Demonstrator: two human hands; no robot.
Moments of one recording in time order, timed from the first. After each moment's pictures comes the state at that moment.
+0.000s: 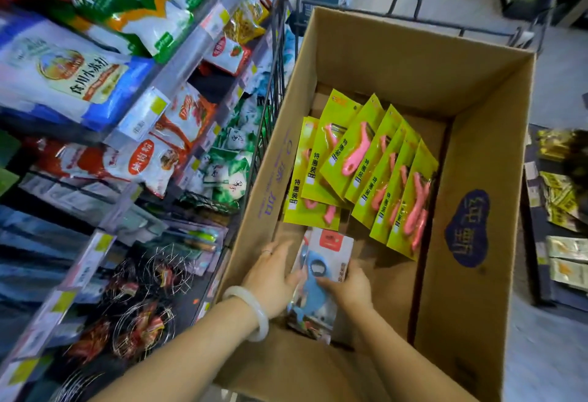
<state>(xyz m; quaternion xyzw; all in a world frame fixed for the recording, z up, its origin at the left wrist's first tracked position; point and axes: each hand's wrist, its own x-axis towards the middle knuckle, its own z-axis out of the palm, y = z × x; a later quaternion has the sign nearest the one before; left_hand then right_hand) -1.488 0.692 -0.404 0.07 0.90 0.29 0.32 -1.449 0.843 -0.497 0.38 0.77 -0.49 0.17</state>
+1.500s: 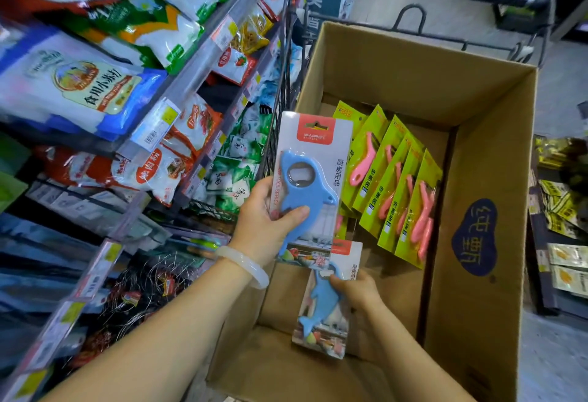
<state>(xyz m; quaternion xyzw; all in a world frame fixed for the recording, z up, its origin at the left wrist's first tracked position) -1.544 0.684 -0.351 0.01 0.71 0.69 0.15 -1.465 0.831 -0.482 0.50 0.52 -0.68 0.14</state>
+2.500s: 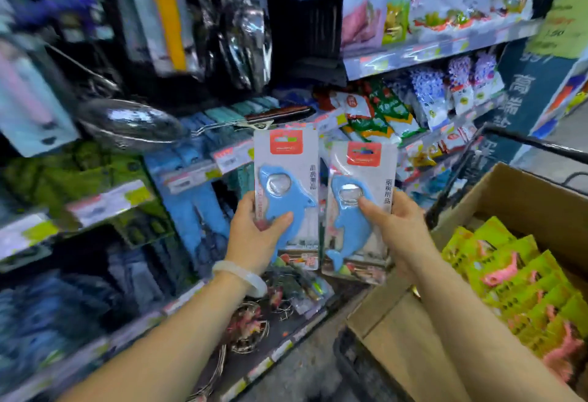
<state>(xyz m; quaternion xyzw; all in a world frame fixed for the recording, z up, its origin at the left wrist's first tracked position) -1.340 0.502 -0.215 -0.15 0.72 0.64 -0.25 -1.438 0.674 -0.213 -0.12 0.69 -0.71 0.08</state>
